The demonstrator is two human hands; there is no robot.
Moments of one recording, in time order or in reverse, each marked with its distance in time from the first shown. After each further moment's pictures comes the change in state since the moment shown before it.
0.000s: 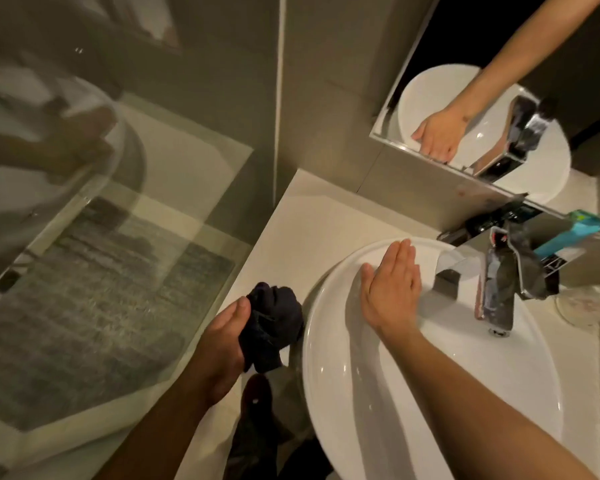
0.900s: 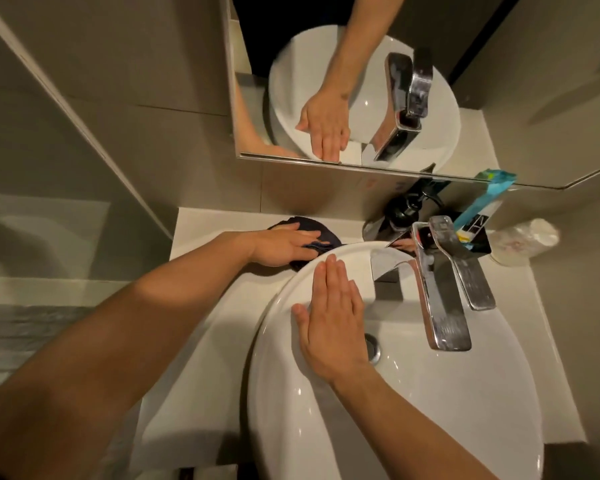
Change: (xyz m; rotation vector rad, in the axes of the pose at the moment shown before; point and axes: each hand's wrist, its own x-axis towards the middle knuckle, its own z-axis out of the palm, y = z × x) left_hand 0.285 0.057 0.234 1.862 -1.163 0.385; right_hand 0.010 -0.001 -0.005 0.081 -0.085 0.062
